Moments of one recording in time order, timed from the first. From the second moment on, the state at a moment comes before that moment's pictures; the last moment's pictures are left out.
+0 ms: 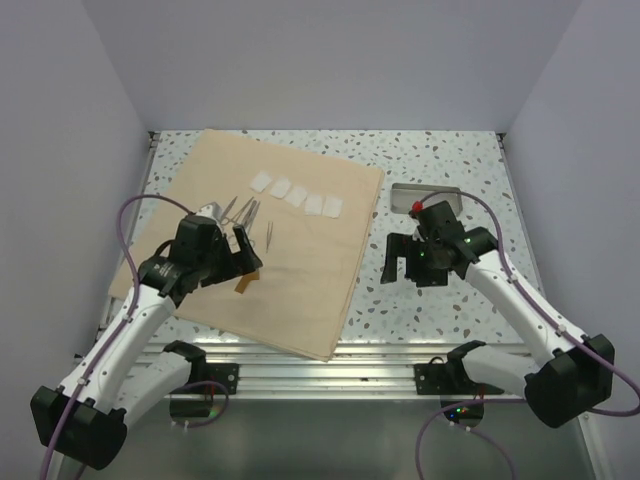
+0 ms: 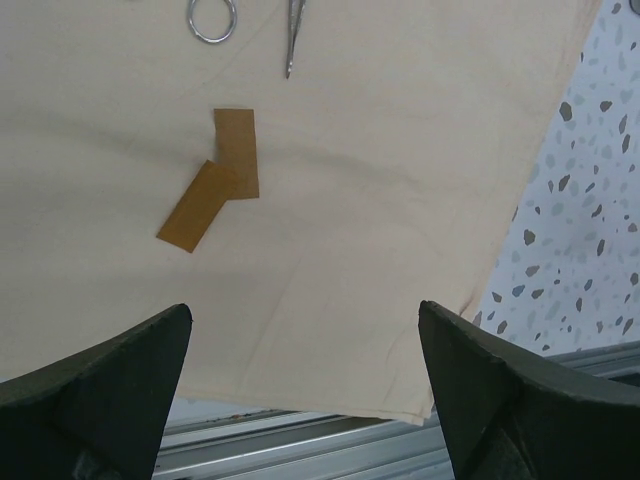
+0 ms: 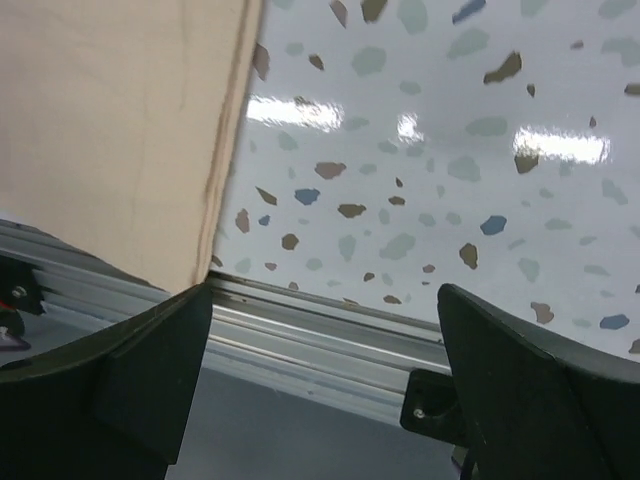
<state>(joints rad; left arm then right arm) -0.34 0.90 0.80 -0.75 0.04 -0.64 0.42 1.14 0.94 -0.96 -0.14 0.48</state>
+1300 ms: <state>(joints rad) -0.46 1.52 1.04 -0.75 -0.10 -0.38 0.42 1.38 1.00 -0.81 -0.33 0.41</state>
